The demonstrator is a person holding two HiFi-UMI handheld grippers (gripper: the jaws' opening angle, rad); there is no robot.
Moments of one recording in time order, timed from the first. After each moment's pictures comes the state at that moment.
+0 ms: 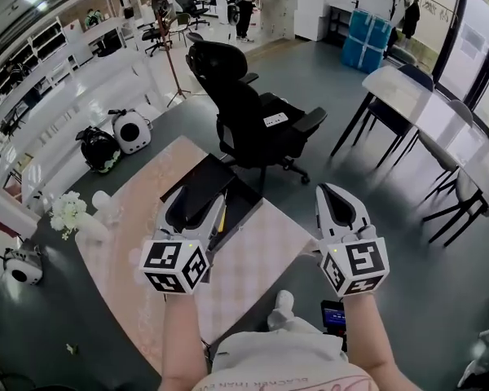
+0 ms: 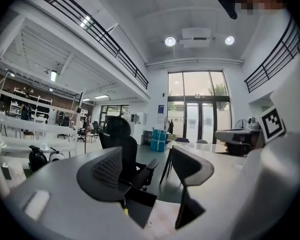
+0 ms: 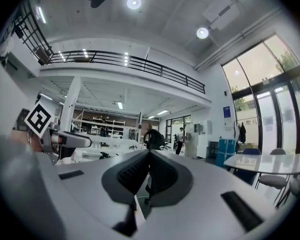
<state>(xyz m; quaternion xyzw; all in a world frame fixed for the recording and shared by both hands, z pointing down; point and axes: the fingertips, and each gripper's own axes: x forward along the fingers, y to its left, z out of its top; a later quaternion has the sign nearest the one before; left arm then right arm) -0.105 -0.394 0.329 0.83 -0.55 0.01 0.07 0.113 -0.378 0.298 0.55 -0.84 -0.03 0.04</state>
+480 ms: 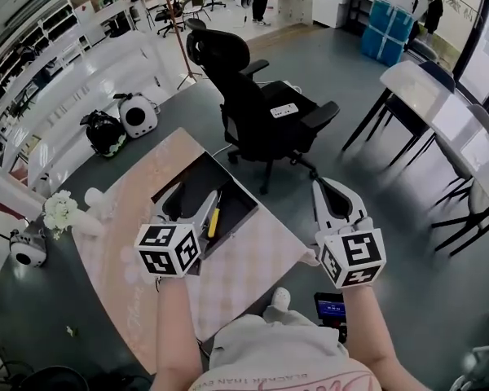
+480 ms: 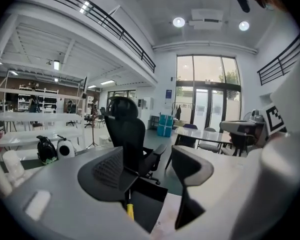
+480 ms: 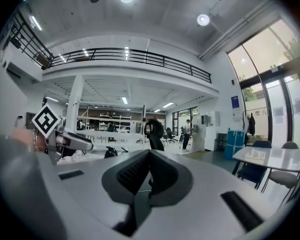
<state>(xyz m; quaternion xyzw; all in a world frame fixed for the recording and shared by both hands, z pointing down) -0.097 -0.467 0.389 0.81 -0.57 0.08 0.14 0.135 -0.463 0.340 0.50 -0.86 0.00 0.07</state>
